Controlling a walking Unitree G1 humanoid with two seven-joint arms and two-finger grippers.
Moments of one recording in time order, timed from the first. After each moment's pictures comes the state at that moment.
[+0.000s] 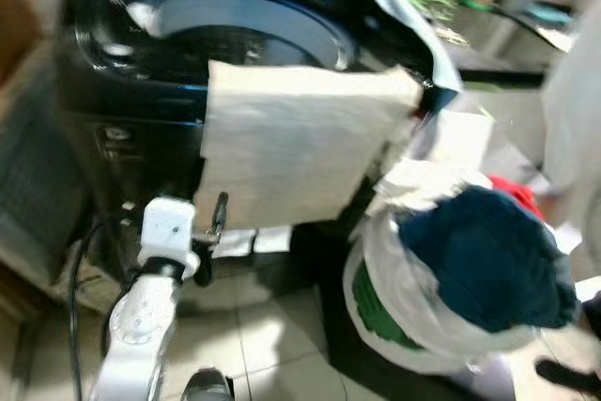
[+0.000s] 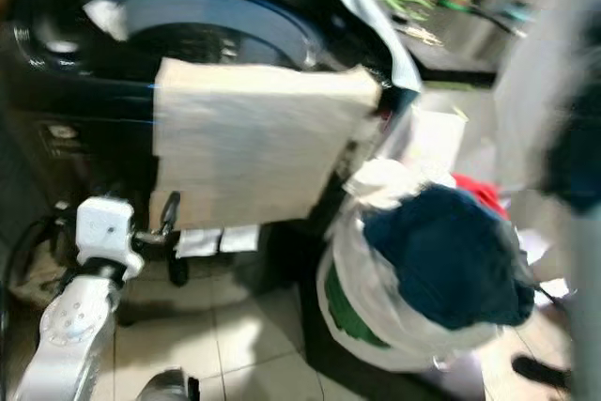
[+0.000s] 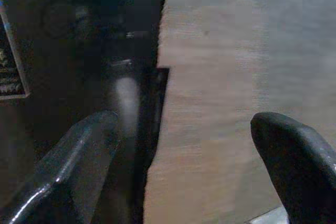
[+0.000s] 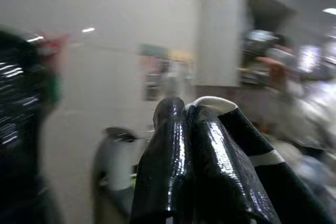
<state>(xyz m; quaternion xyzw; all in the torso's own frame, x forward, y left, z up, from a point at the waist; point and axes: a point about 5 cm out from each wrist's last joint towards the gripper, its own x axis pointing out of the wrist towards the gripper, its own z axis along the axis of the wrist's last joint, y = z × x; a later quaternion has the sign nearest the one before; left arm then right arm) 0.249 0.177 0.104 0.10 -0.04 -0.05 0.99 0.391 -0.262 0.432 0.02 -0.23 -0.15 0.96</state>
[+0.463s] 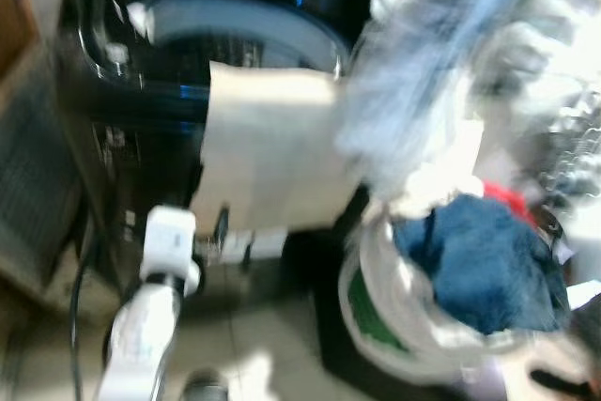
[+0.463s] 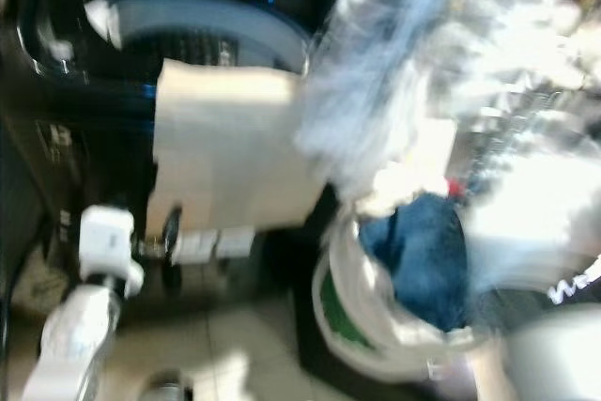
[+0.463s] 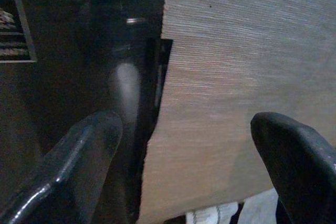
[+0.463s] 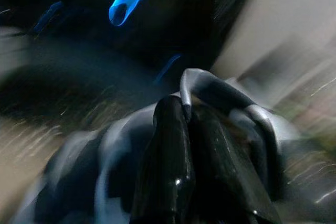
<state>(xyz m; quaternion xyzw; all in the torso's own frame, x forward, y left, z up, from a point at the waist) 0.235 0.176 0.093 0.09 -0.01 -0.05 0.99 0.413 -0.159 0.245 -0.08 -0.03 0.22 0.97</state>
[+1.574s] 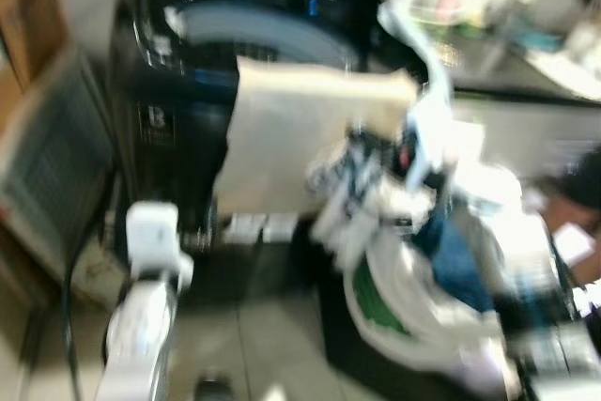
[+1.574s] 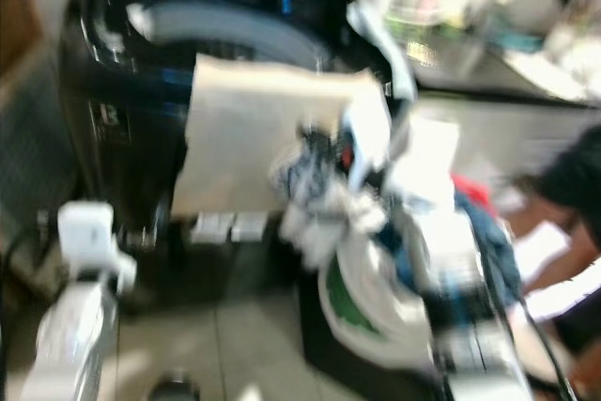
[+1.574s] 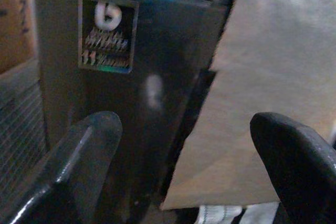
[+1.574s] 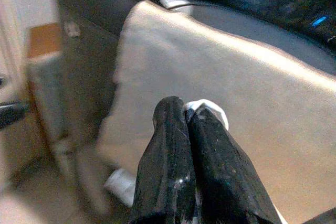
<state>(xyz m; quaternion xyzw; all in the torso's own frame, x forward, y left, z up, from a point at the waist) 0.237 0.179 0.102 0.04 -0.04 0.00 1.00 0.310 -0.130 0.171 -0.02 0.00 0.39 0.92</state>
